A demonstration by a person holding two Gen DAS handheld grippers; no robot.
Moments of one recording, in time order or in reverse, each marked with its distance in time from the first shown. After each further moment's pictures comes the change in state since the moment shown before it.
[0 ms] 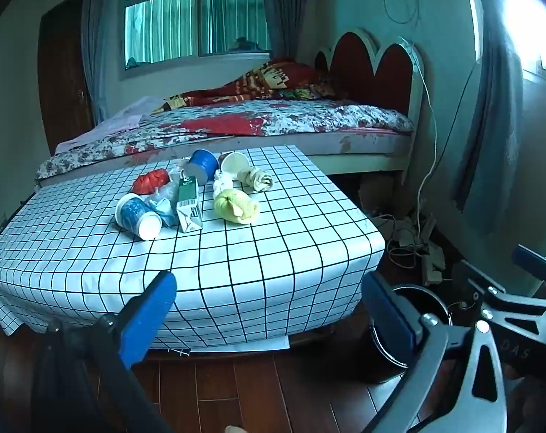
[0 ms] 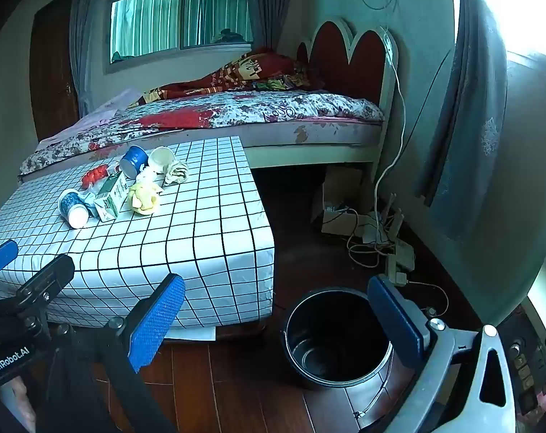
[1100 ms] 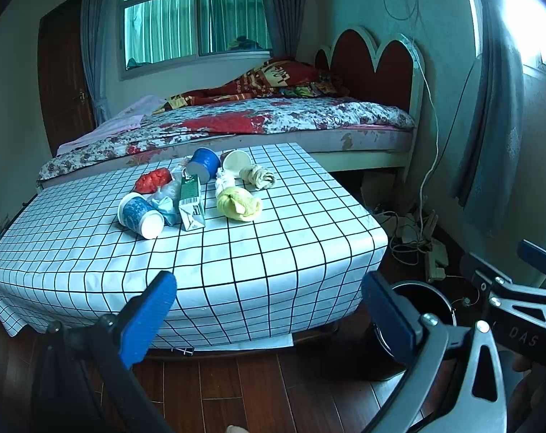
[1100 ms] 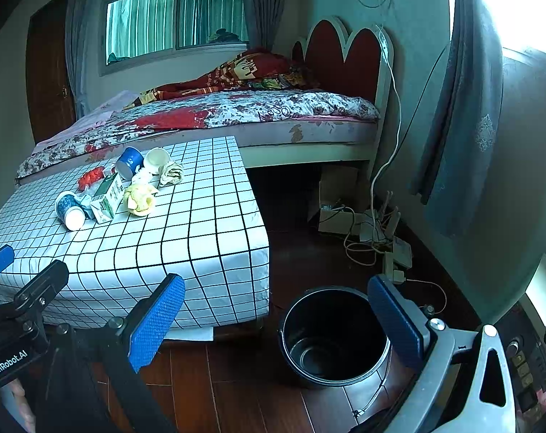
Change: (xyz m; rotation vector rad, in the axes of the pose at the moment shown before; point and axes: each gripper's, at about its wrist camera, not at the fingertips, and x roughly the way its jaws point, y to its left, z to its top) left arm 0.001 0.002 -0.002 0.002 0.017 0.006; right arm -0.003 -0.006 -0.001 0.018 0.005 -0.007
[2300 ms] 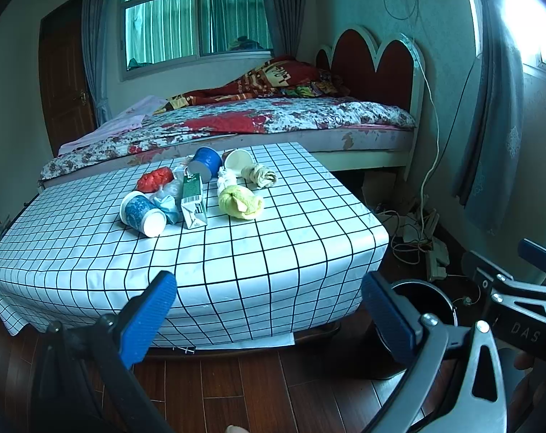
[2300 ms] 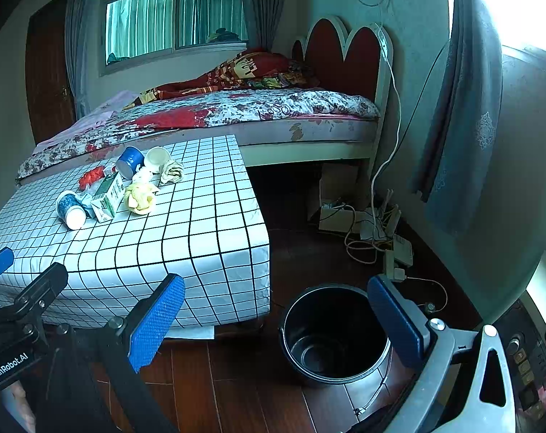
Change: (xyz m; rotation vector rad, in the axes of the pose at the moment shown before) left arm -0.001 -0.001 -0.004 -0.001 -0.003 0.005; right arm -0.001 0.002 -0.002 0.003 0.005 0.002
